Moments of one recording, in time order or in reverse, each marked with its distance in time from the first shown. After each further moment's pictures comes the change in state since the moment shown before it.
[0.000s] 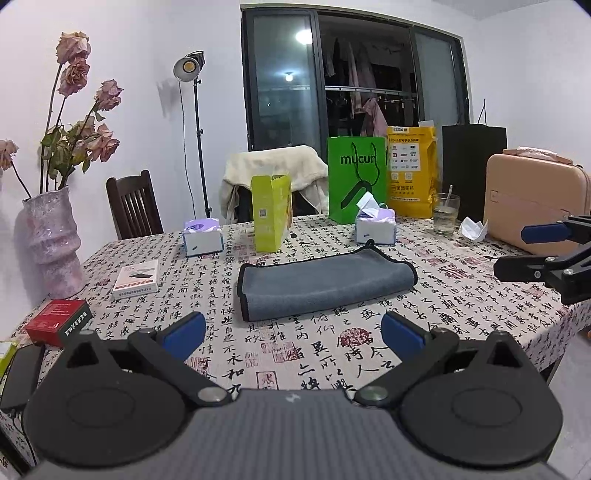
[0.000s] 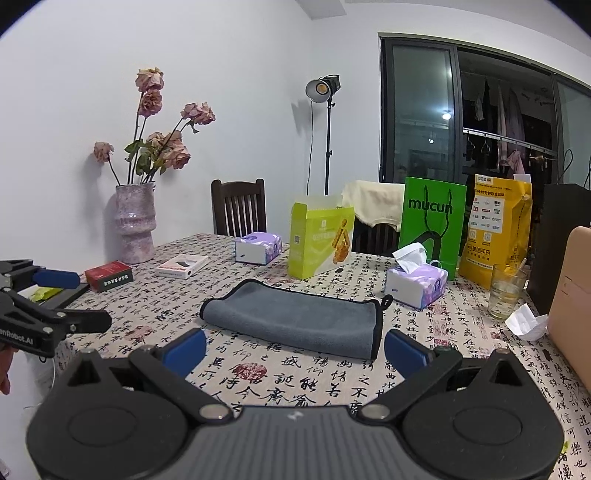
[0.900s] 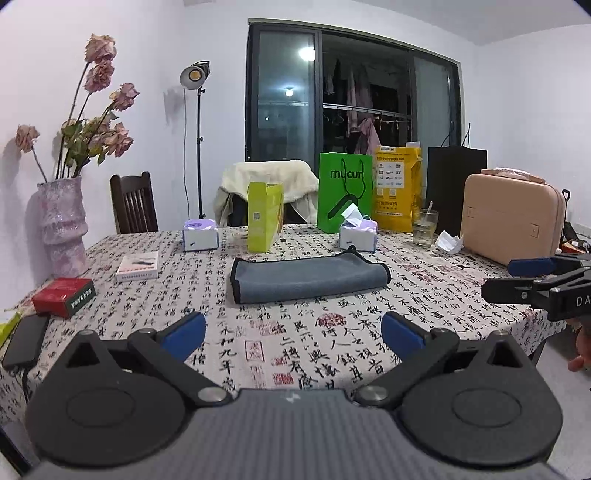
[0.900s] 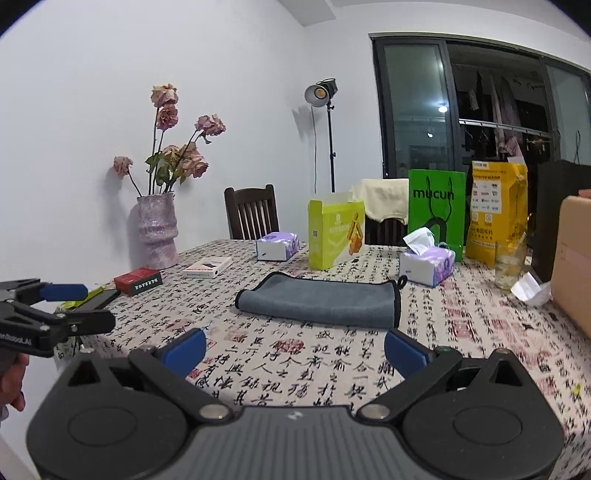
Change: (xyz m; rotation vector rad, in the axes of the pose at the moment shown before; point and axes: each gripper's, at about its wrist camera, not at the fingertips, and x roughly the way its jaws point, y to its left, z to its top) left arm -0.069 0.001 -0.037 -0.064 -0.052 -0.039; right arm -0.054 0.027 -0.035 0.083 -0.021 0.035
